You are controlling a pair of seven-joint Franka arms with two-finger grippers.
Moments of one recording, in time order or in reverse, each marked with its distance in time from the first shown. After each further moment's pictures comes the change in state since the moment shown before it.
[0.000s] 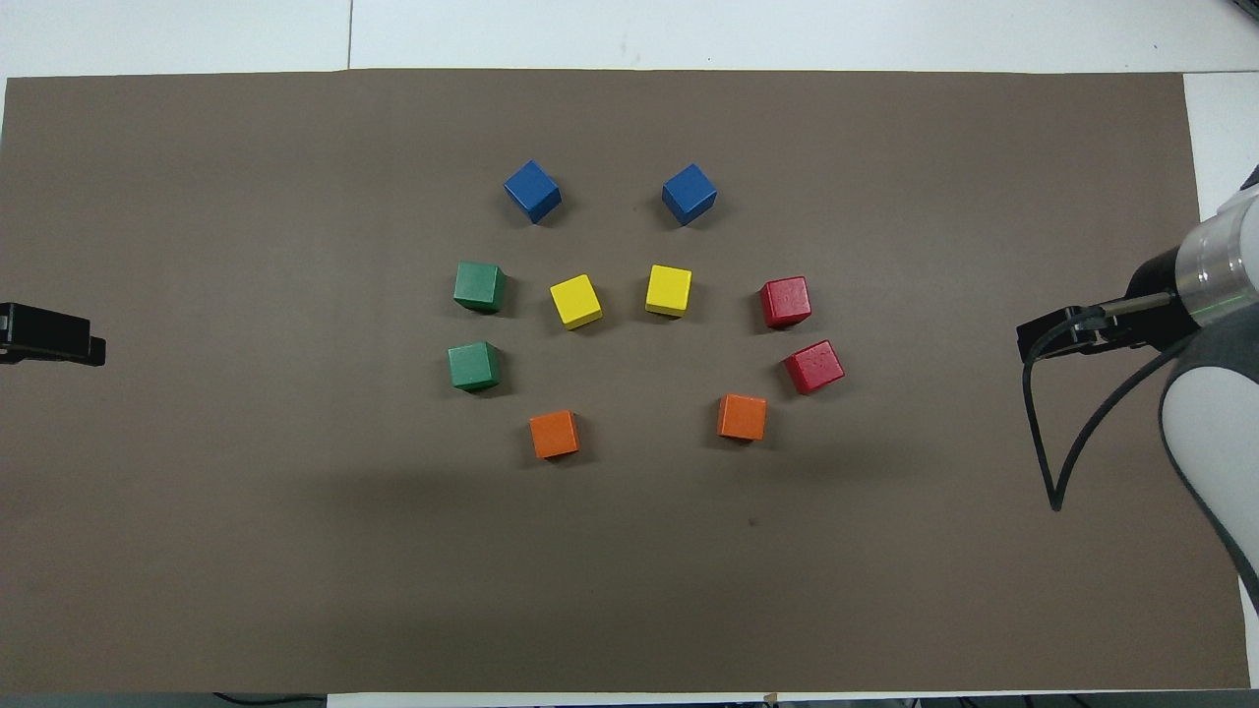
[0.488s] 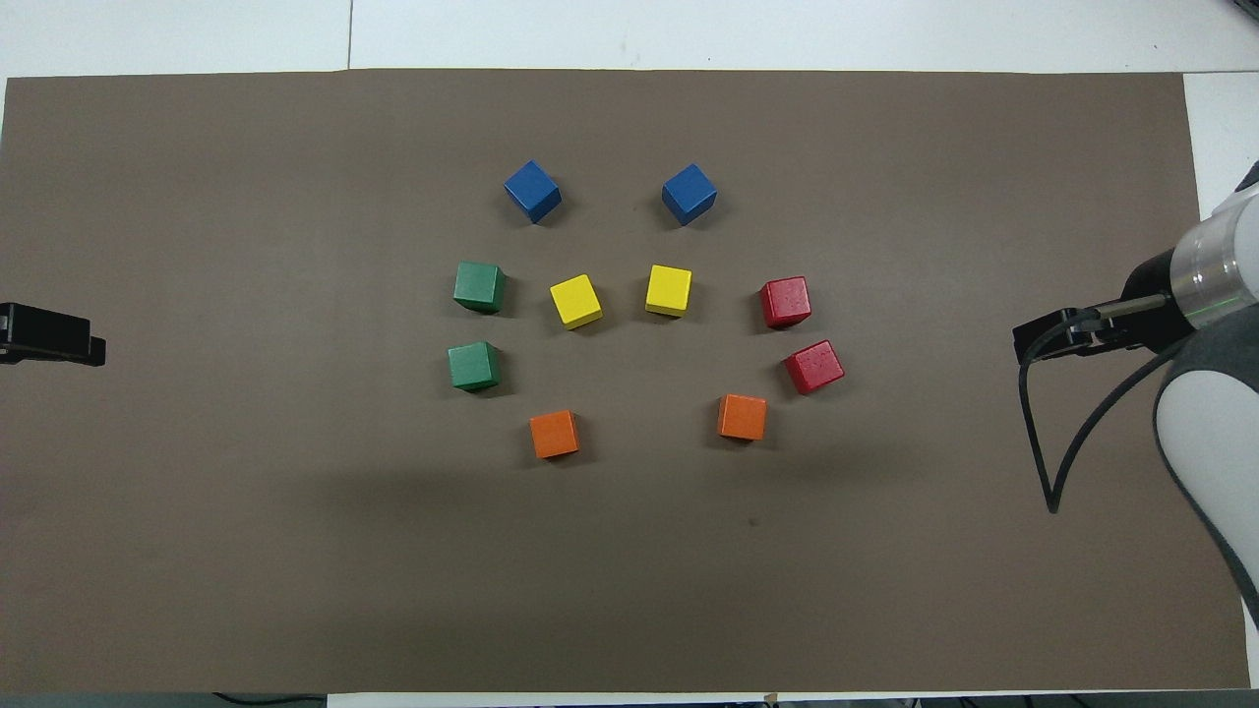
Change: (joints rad) left arm 0.000 0.000 0.000 0.000 0.000 0.000 0.001; right arm 0.004 -0.001 0.013 -0.005 0.002 0.004 0.022
